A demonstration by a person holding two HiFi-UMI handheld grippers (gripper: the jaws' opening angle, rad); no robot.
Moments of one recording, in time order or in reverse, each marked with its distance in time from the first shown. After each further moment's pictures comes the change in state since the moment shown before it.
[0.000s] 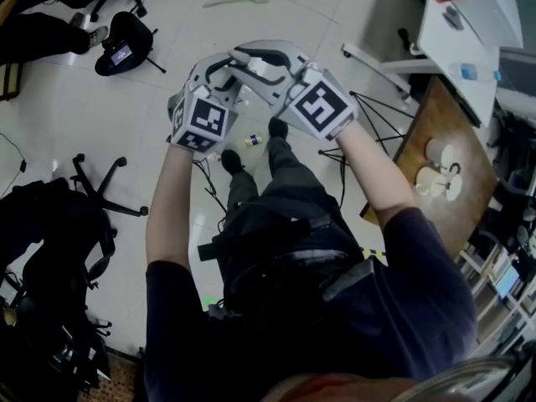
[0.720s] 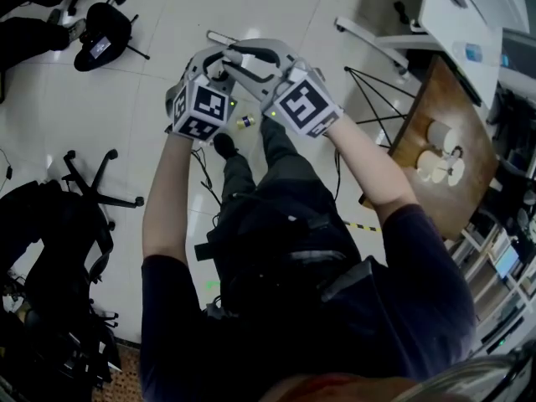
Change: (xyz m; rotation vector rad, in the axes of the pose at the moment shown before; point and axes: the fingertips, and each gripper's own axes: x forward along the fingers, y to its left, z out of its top) left arm 0.056 -0.031 -0.060 -0.041 0.131 -0.064; right arm 0.006 -0.004 -0.088 0.044 0.101 -0.063
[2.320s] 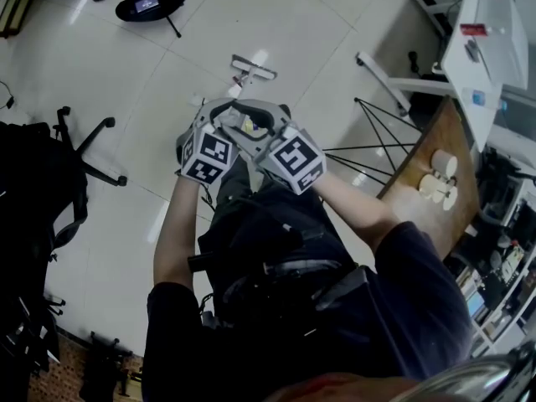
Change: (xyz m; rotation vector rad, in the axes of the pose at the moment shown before) left arm -0.169 -0.079 -0.156 -0.312 0.028 0.073; right arm 0.046 0.251 -0.009 0.248 0.082 0.187
